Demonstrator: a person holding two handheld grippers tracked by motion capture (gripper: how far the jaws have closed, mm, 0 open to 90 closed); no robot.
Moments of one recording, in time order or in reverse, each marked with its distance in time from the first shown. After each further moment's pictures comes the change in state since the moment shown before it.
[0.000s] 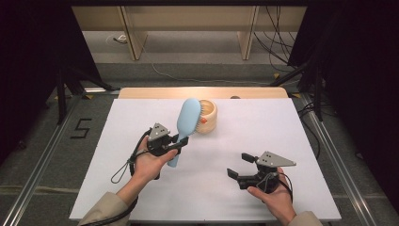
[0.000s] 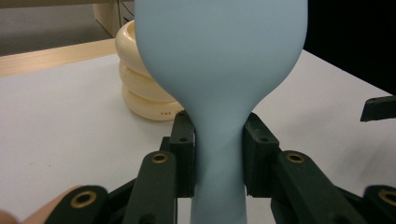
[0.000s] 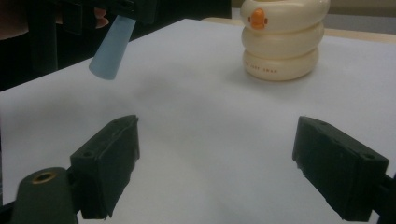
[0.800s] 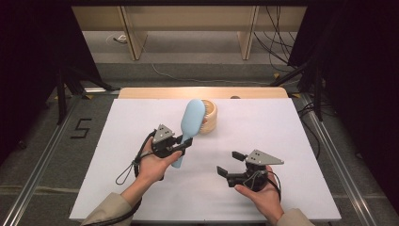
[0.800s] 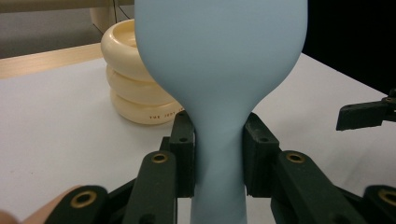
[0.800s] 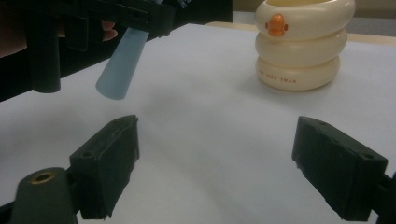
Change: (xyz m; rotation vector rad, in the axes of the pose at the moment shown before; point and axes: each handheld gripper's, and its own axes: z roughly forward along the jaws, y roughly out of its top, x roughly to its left) left arm -0.010 -0.004 0.007 -0.013 -0.005 0.010; right arm 0.015 0.006 0.025 -0.008 -0.005 0.009
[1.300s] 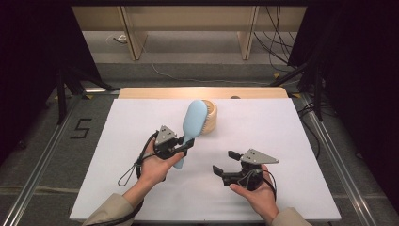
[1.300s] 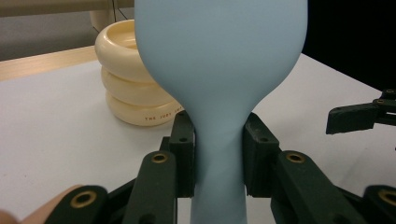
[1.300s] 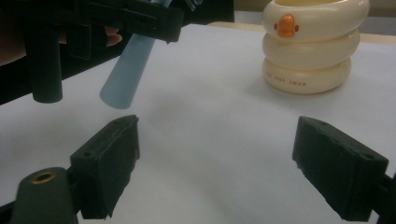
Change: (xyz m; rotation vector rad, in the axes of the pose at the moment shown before) left arm -0.005 -0.002 0.003 -0.004 -0.002 0.009; right arm 0.006 0.003 0.010 -0.001 0.003 0.002
